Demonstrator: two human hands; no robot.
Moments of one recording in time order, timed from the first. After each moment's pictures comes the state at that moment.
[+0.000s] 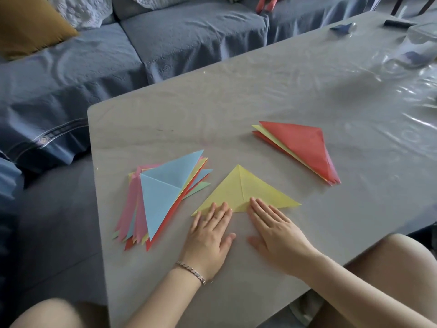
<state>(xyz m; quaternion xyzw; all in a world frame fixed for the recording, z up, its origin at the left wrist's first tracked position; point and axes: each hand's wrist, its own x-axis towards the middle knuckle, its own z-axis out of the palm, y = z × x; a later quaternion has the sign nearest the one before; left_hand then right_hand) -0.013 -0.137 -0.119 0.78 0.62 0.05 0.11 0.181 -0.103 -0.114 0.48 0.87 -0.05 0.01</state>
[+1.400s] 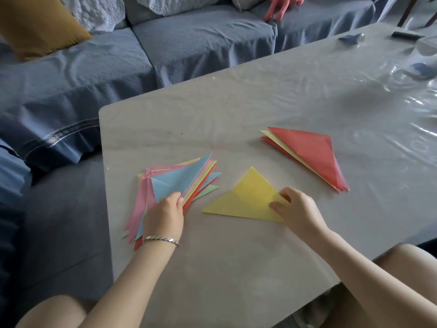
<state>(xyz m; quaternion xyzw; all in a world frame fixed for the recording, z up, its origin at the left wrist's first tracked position) -0.078 -0.104 -0.076 0.55 0.82 0.14 0.04 0.179 -0.056 -0.082 0.68 0.64 -0.32 -0.17</state>
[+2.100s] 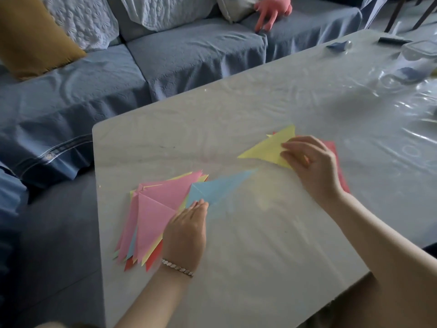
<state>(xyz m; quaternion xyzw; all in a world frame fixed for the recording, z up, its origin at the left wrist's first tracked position) -0.031 -0.098 -0.072 0.73 0.64 0.21 -0.09 0.209 0.020 -0.035 0.43 0.72 -0.12 -0.53</state>
